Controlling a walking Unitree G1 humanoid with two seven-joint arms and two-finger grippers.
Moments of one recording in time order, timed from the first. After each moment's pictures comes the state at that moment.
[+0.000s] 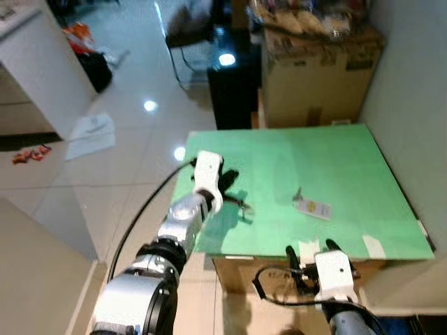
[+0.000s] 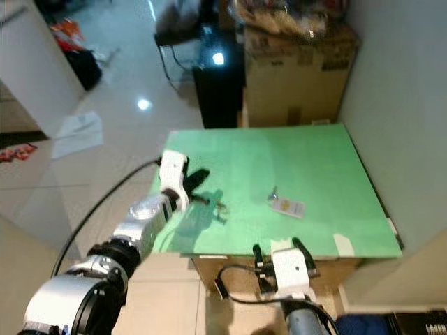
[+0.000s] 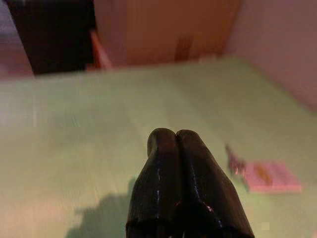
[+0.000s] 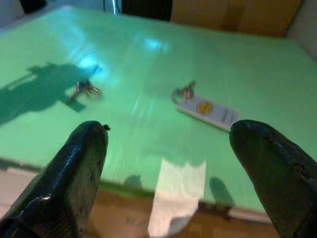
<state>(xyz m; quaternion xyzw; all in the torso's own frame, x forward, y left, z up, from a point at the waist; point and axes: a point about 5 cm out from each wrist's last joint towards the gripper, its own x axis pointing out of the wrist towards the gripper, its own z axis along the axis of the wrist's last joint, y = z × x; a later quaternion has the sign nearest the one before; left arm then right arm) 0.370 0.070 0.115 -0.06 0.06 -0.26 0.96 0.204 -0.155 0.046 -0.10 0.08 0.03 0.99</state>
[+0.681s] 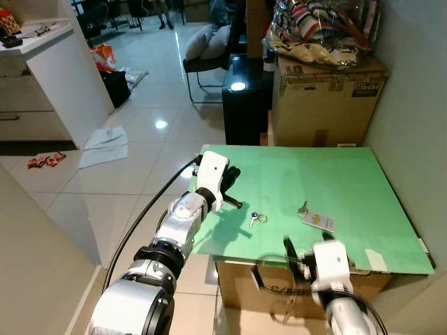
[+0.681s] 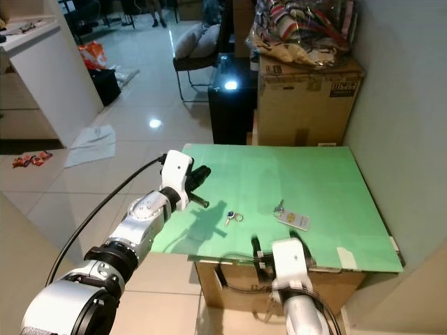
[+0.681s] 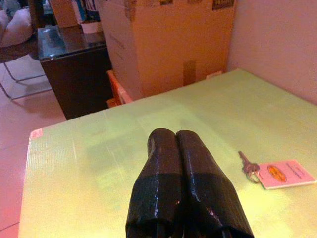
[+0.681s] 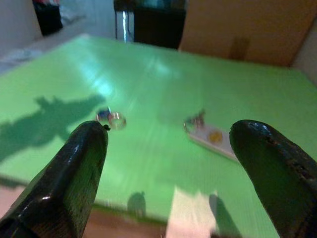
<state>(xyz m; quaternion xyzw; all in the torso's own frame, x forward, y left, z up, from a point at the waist) 0.365 0.067 0.113 0.03 0.04 -0.28 0.96 0.211 -0.160 0.039 -0.09 0.09 0.03 0.99</state>
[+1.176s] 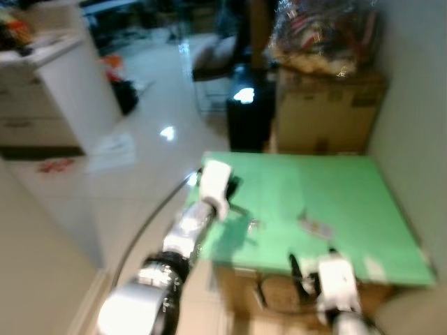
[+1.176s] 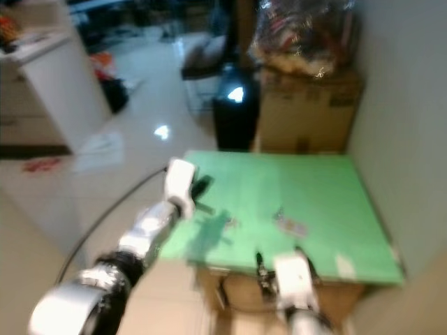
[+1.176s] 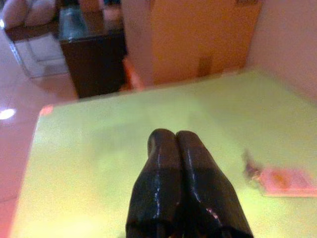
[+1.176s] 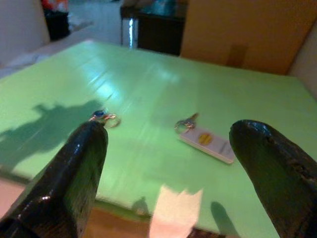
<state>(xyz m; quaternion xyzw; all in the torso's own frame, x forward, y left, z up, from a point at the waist) 0.352 0.060 0.083 -0.01 0.10 -0.24 0.96 0.190 -0.164 0.040 -0.10 0.09 0.03 0.99</state>
